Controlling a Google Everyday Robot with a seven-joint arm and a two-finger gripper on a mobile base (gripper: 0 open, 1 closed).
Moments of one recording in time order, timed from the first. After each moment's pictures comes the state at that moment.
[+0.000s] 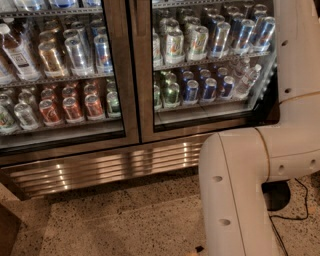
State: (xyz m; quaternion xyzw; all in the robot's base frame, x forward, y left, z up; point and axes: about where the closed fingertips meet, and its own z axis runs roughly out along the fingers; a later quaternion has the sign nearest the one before) arm 0.732 -0.002 1.116 -0.33 0.68 0.47 0.46
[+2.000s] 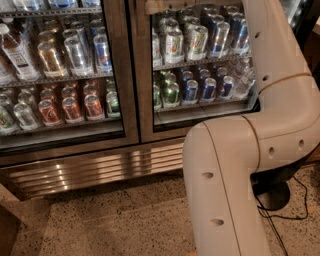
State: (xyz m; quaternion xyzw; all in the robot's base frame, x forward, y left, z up) arm 0.697 0.056 1.061 -0.41 0.67 0.53 0.32
